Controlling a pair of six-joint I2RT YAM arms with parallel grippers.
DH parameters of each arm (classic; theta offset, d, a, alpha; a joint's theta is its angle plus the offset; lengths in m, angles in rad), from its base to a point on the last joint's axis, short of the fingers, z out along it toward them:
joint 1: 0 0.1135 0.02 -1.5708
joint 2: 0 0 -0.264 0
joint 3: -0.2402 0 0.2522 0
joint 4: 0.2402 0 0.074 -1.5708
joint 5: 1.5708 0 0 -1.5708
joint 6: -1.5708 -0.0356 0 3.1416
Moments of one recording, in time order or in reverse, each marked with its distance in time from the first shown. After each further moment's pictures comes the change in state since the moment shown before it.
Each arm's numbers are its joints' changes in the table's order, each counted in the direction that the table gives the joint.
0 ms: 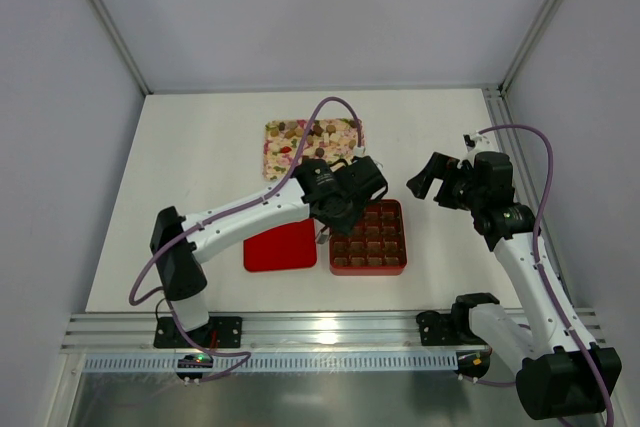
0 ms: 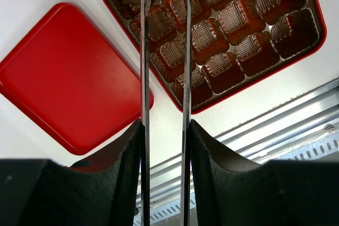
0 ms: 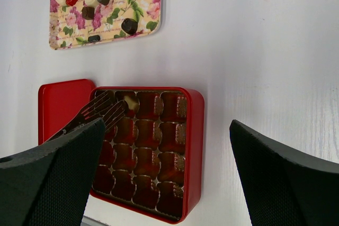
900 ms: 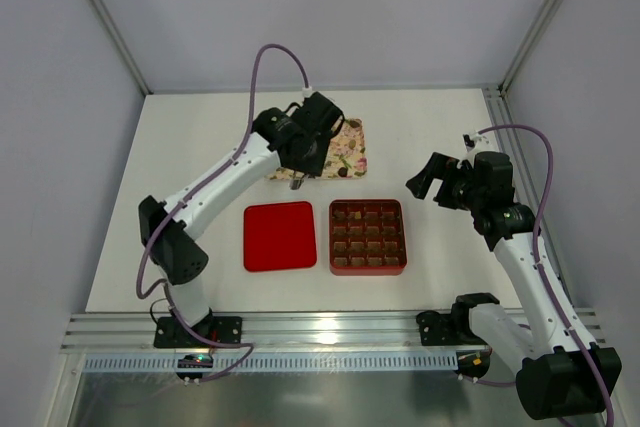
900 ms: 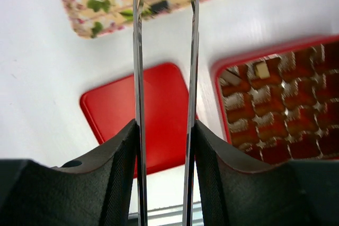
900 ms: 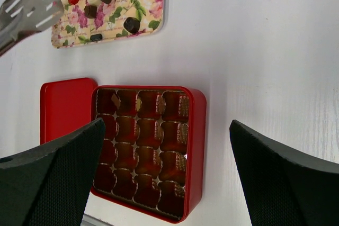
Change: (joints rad) left arm 0.285 0.014 -0.145 0.005 -0.070 -0.066; right arm 0.000 0.000 0.000 0.000 -0.009 0.000
